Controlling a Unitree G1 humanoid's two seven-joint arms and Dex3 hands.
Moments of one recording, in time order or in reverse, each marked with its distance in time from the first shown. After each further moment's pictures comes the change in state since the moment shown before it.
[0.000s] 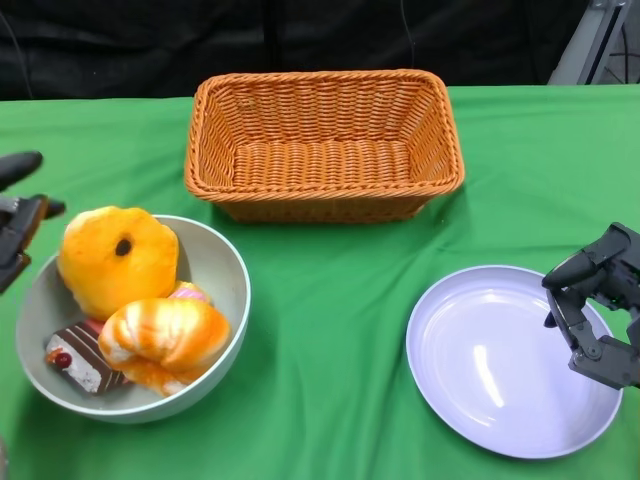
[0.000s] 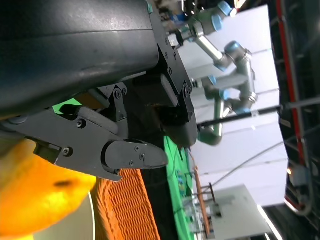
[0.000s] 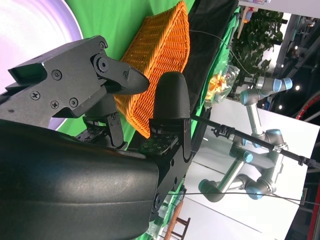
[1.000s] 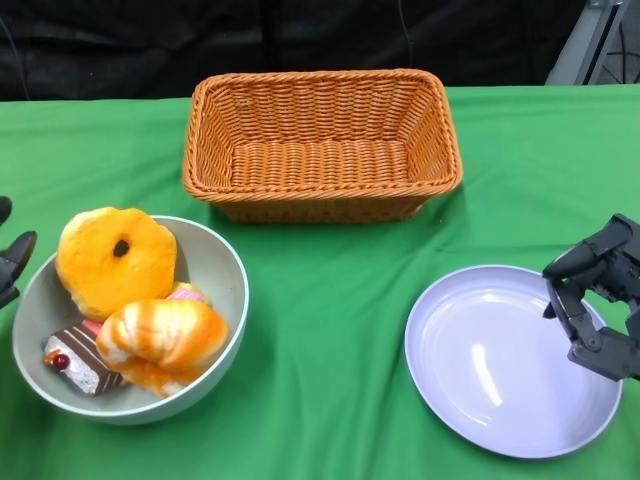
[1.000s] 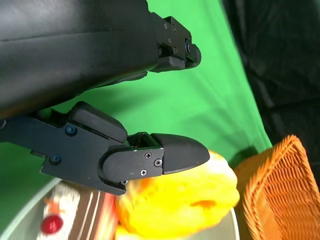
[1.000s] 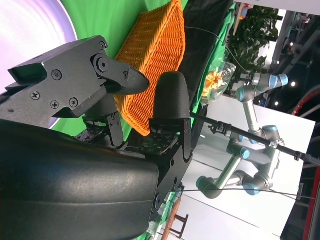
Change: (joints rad) left arm -0.156 0.220 -0.191 0.244 0.221 0.611 -0.071; right arm -0.020 0.002 0.001 0.008 0.014 0.001 -0.008
